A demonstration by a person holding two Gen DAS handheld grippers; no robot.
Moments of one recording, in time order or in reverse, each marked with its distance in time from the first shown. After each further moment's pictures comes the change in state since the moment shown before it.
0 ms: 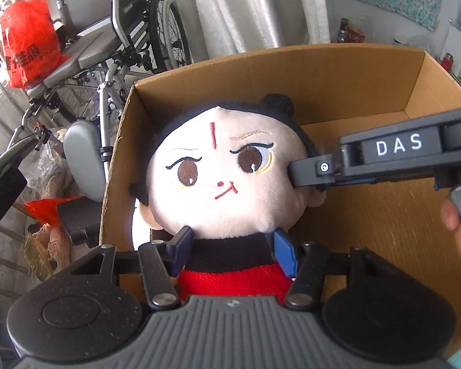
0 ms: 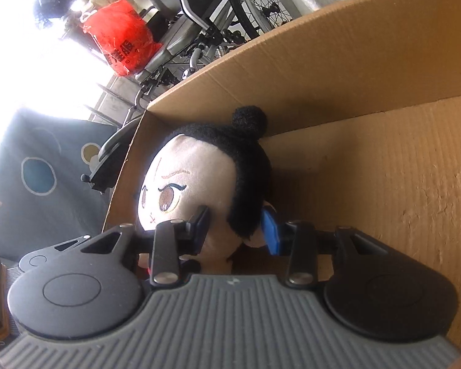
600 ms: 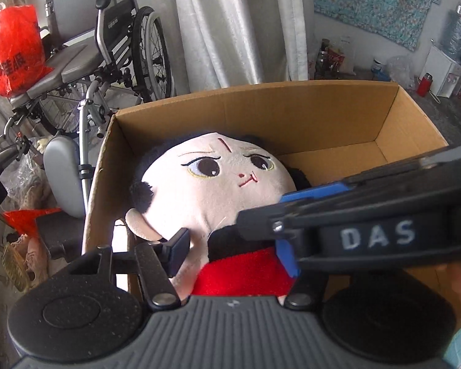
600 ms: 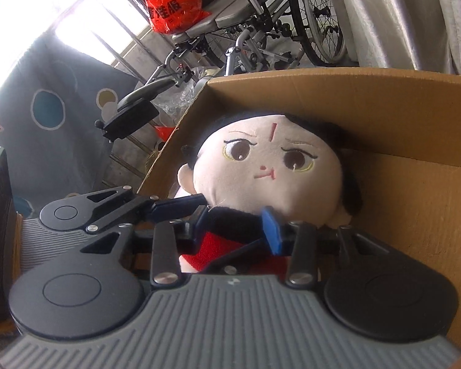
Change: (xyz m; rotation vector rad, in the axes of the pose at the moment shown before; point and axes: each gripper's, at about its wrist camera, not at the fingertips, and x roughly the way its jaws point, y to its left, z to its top) left arm -0.015 -0.011 0.020 -0.032 -0.083 -0.100; right arm -0.029 0.068 0.018 -0.252 0.102 -0.013
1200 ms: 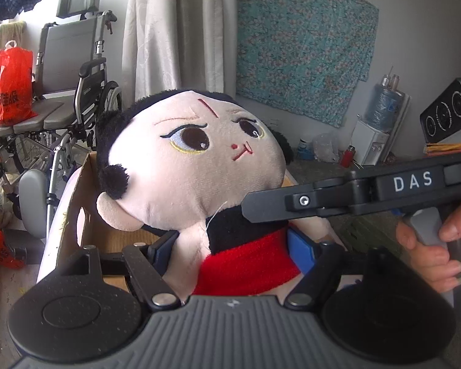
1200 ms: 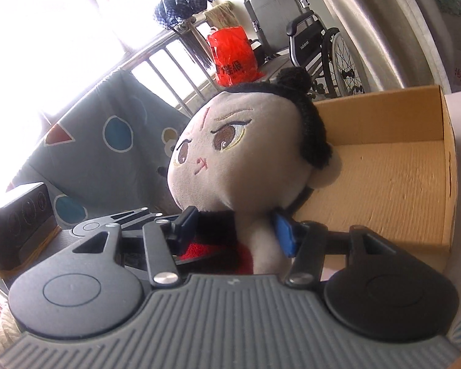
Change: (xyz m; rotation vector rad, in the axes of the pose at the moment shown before) left arm -0.188 -0.063 -0.138 -0.024 -0.356 -0.235; right arm -0.205 0.041 -0.153 -0.098 -0.251 0.134
